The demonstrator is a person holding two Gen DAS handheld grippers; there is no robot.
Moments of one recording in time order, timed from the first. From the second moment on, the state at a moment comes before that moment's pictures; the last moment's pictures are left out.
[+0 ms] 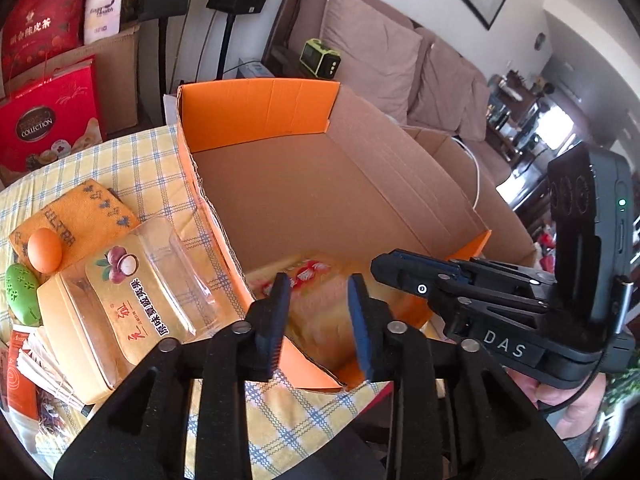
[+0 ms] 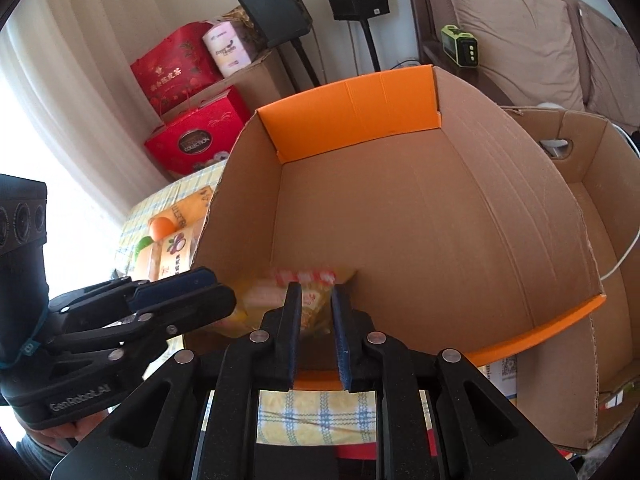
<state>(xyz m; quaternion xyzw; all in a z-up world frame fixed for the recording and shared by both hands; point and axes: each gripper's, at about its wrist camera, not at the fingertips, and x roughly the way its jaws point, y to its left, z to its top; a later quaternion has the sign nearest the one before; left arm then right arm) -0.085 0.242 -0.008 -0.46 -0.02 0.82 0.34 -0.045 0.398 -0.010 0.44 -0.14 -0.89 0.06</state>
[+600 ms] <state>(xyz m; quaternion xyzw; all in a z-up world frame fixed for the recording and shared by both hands) -0.094 0.149 0.023 -0.41 -0.06 0.87 0.26 -0.041 0.383 0.010 0.41 -0.13 -0.90 0.08</state>
